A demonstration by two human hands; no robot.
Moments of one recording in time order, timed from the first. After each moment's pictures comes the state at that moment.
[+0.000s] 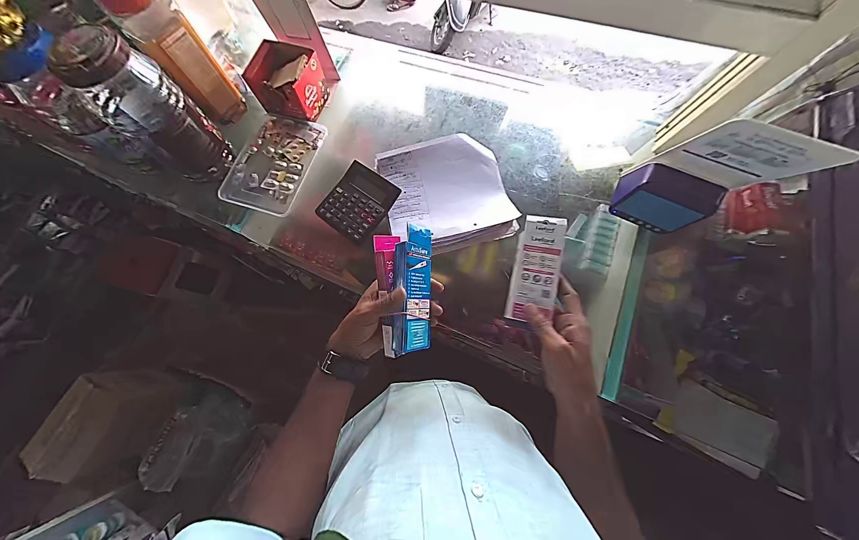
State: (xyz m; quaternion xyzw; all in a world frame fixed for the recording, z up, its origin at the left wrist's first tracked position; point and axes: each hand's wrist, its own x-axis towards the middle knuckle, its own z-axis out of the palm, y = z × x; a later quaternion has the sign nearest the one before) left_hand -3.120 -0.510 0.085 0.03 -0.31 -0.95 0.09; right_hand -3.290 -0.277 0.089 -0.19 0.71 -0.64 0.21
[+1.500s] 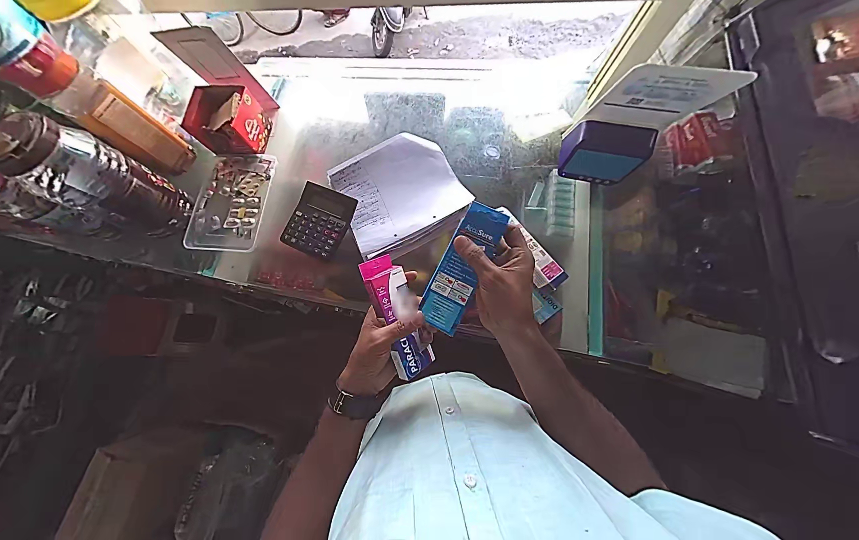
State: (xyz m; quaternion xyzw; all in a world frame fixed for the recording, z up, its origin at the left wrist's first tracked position) left_hand -3.132 -0.458 0.100 0.12 -0.34 -0.92 0.12; right_hand -3.288 -0.346 0.123 -0.09 0.53 -0.82 0.18
